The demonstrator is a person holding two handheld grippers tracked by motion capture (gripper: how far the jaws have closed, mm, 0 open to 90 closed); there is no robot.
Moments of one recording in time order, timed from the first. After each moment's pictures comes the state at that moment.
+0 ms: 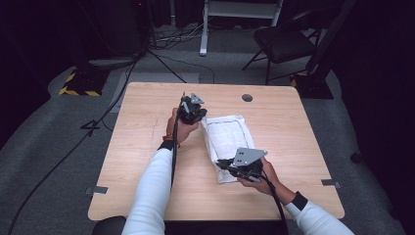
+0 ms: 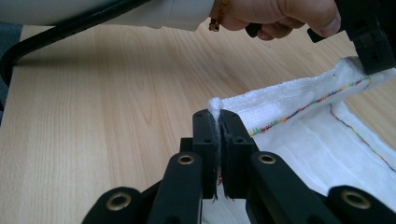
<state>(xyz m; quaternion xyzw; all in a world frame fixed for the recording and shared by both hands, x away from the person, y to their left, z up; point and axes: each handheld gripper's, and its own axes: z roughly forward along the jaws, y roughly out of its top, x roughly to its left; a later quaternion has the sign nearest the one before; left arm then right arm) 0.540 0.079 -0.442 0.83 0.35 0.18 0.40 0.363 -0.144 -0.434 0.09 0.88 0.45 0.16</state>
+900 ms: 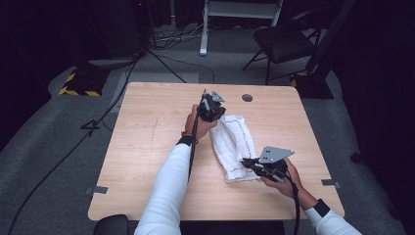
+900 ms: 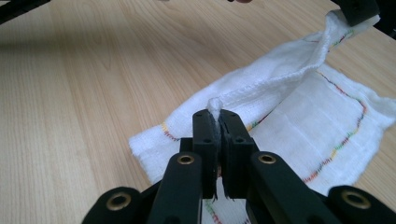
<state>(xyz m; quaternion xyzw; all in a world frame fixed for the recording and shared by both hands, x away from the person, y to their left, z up) 0.552 0.016 -0.438 0.84 0.32 0.17 0.40 0.366 -0.215 -0.443 0.17 0.87 0.43 0.16</state>
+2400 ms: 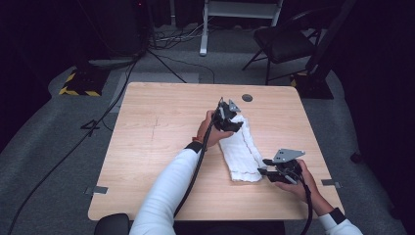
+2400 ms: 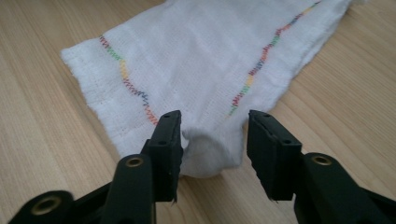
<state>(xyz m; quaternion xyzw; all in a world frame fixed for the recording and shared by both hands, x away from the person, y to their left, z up) 0.515 -0.025 -0.443 0.87 0.27 0.15 0.39 0.373 -0.266 -0.469 0.27 0.88 0.35 0.16</state>
